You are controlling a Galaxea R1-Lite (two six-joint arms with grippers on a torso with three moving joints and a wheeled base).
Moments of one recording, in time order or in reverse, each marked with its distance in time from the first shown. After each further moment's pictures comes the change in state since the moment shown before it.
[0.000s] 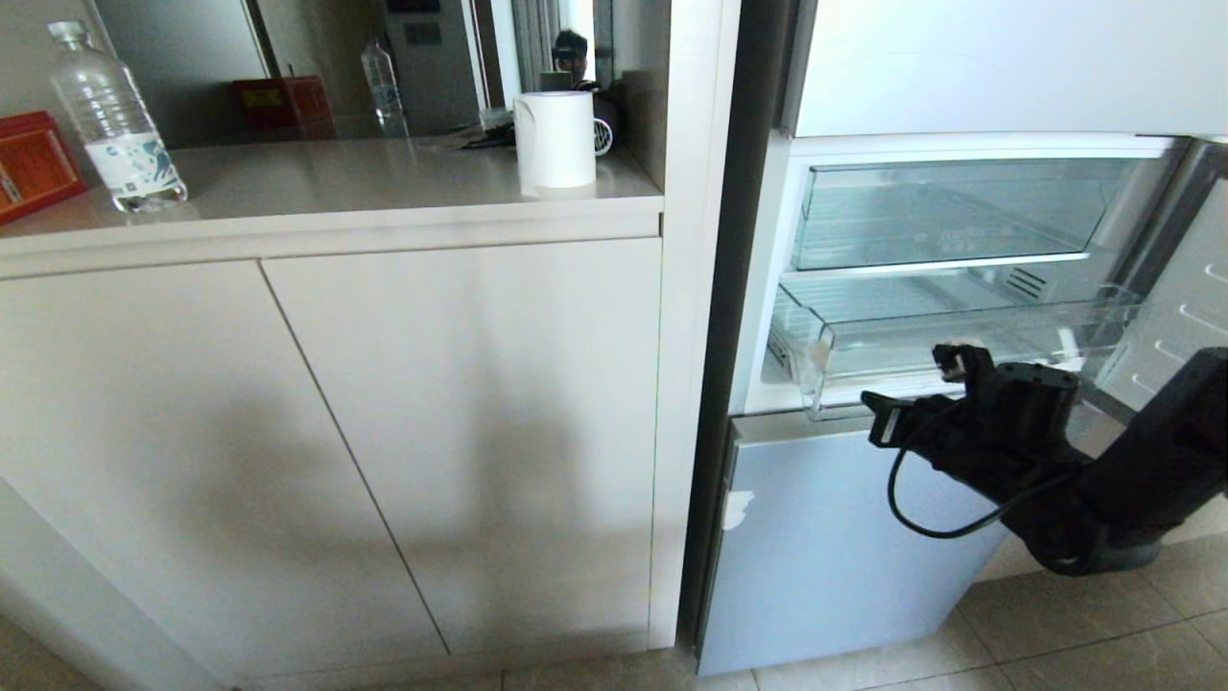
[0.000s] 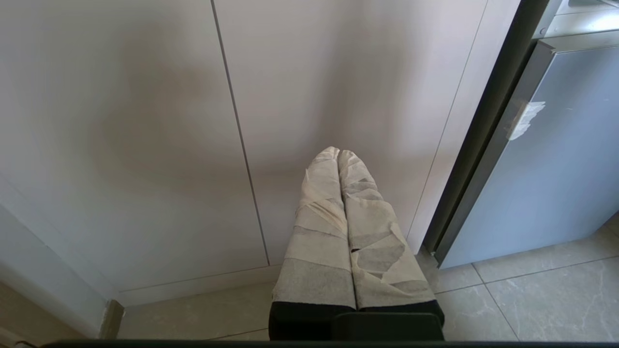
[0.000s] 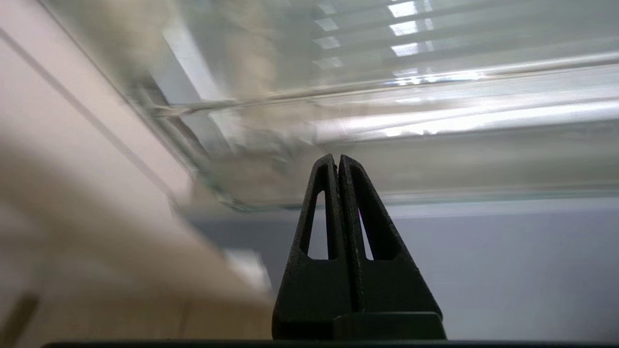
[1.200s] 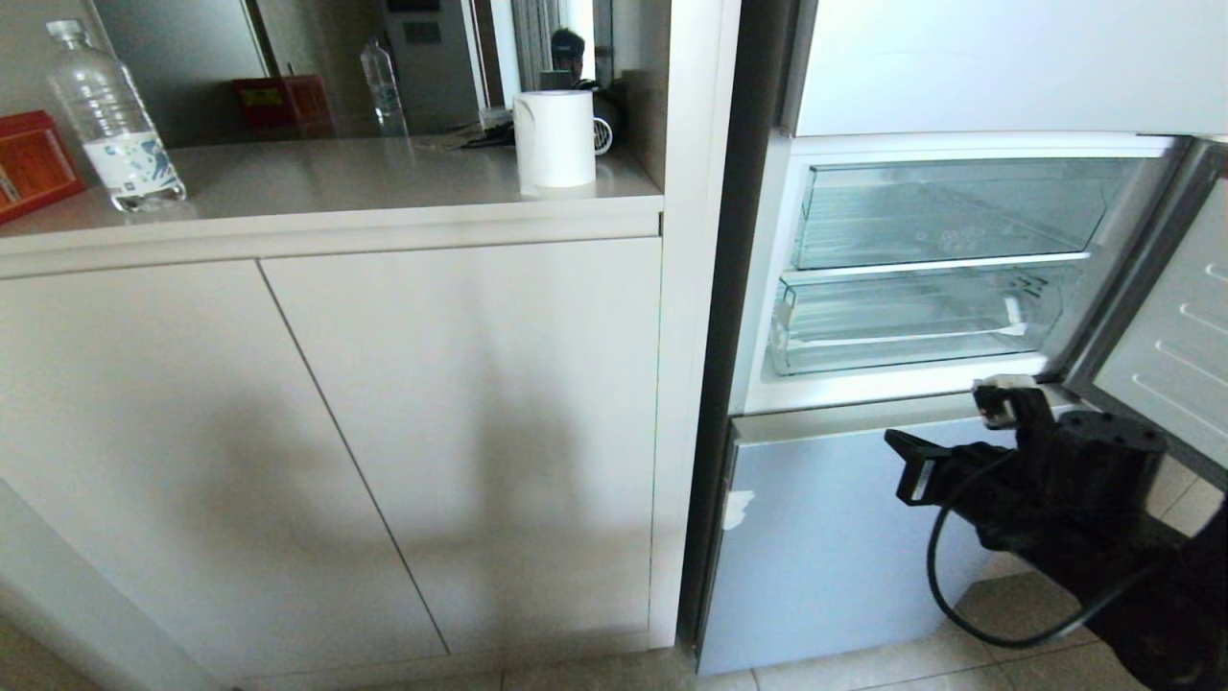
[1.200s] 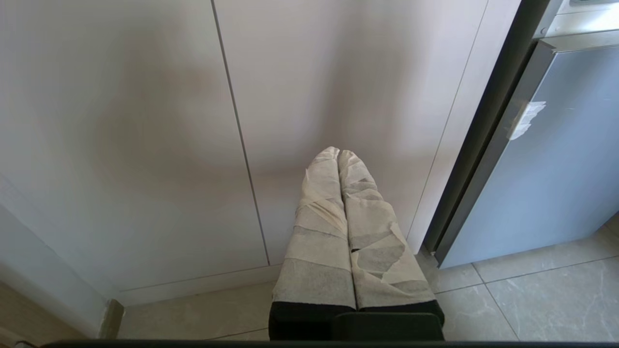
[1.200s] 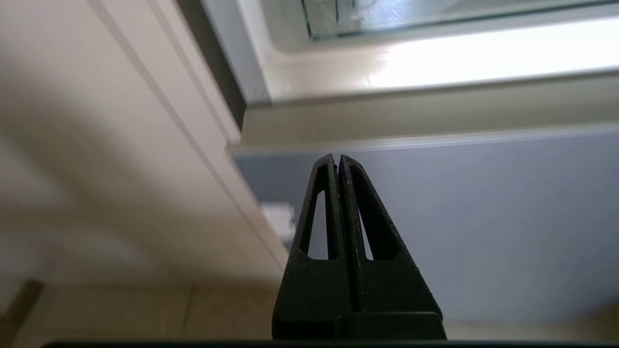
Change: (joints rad) left arm 0.000 0.000 0.000 0.000 0.000 0.000; right arm 0.093 -0.259 0.459 -0.163 -0.123 -0.030
